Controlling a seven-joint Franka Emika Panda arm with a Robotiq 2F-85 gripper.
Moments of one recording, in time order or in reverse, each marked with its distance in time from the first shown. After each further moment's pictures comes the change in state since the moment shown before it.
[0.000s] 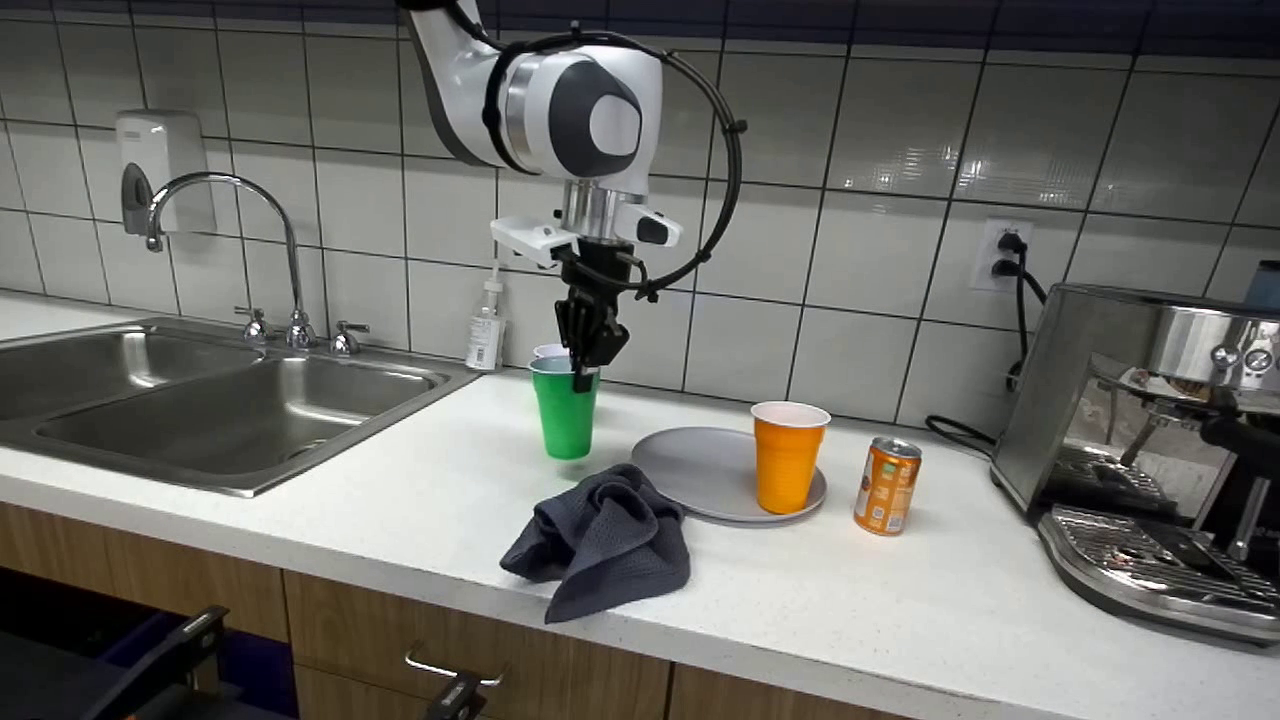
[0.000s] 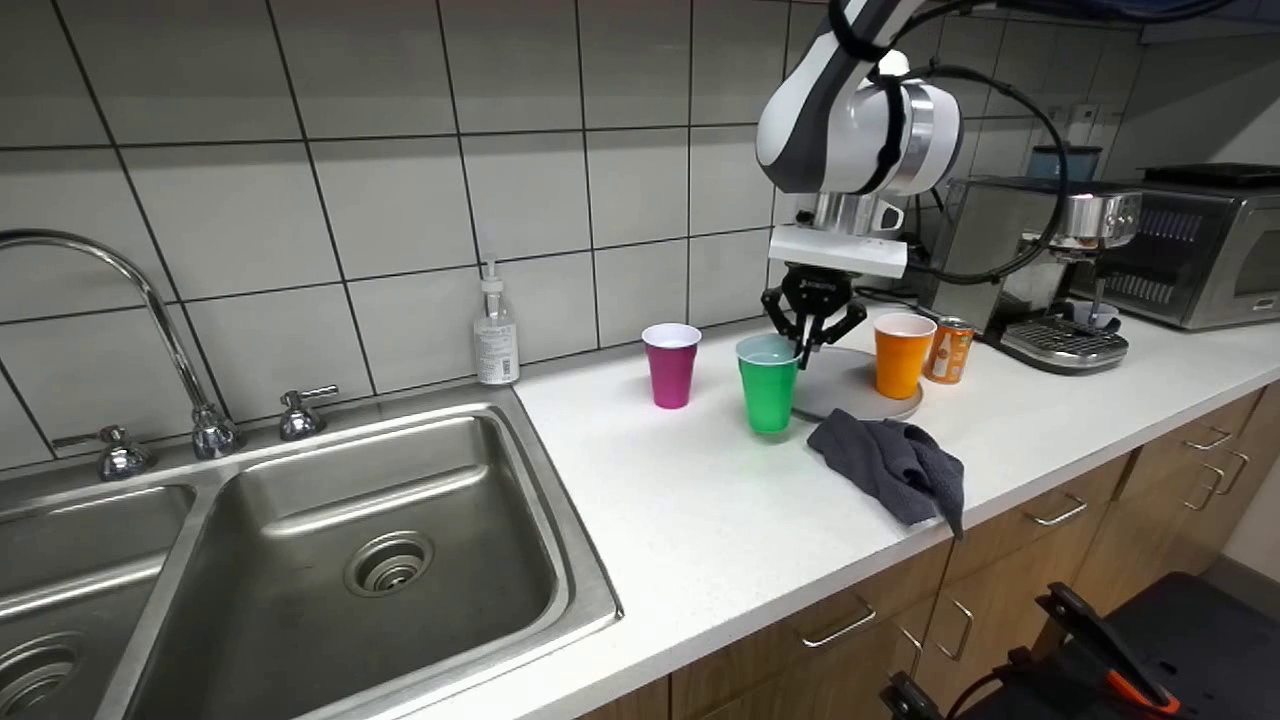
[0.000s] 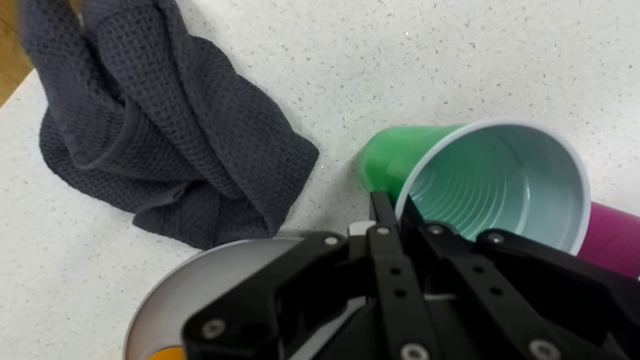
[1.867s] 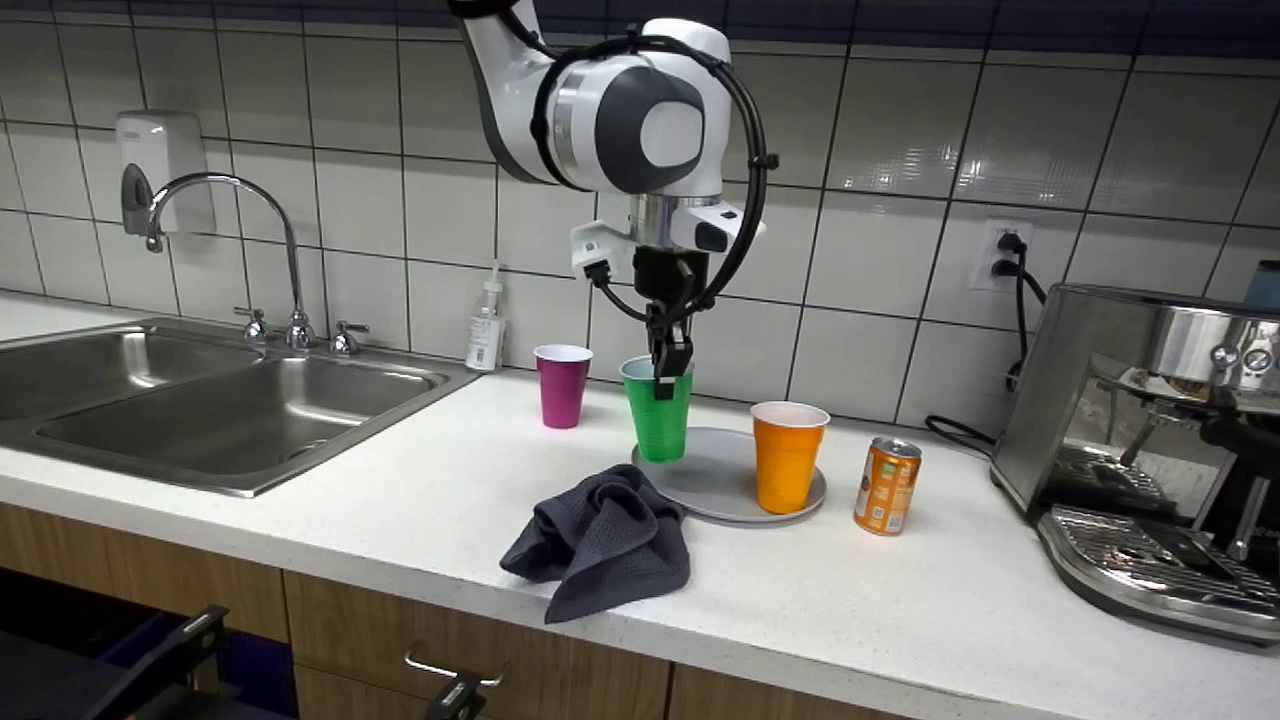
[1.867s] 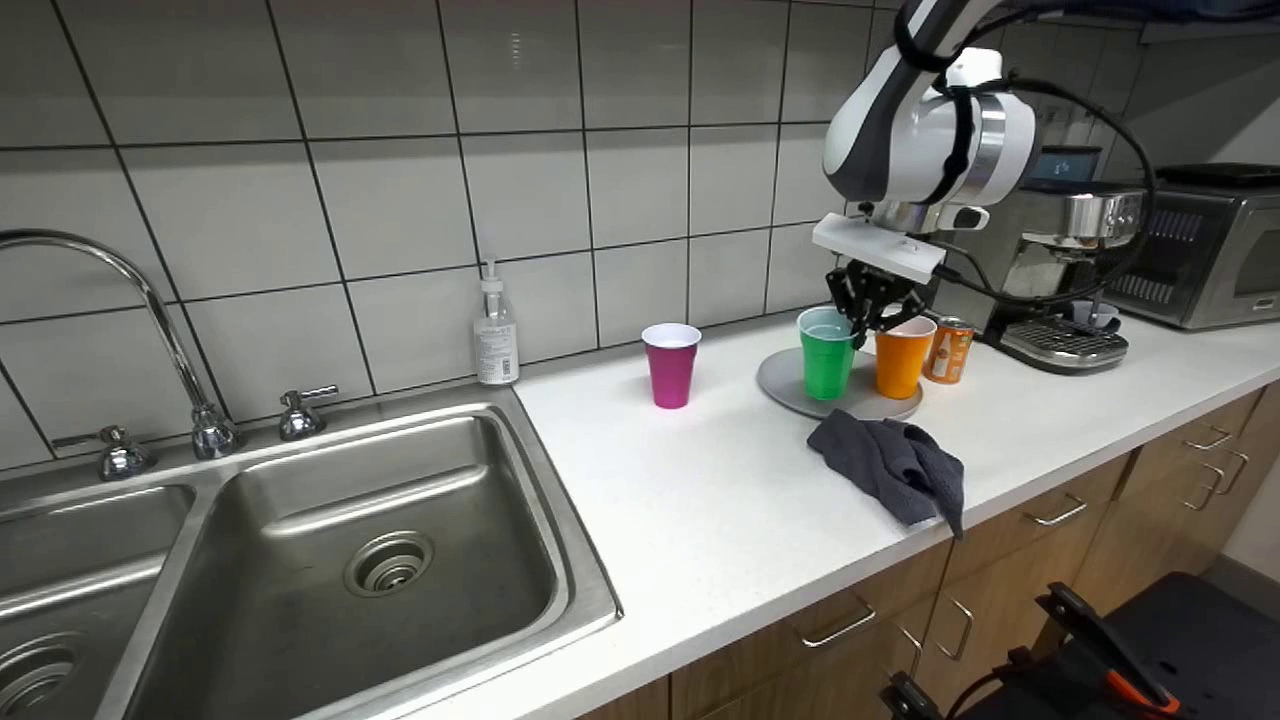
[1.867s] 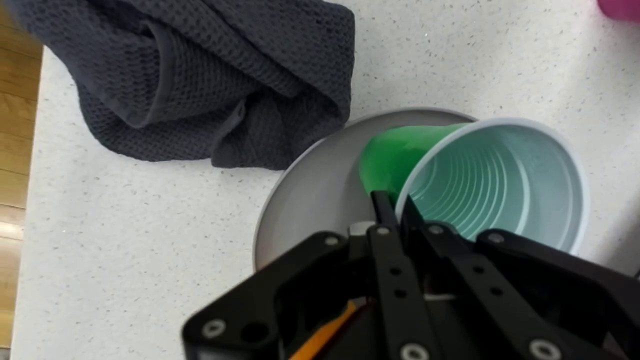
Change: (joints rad) arm -0.043 -0.016 -0.106 -0.068 0.031 0.210 0.263
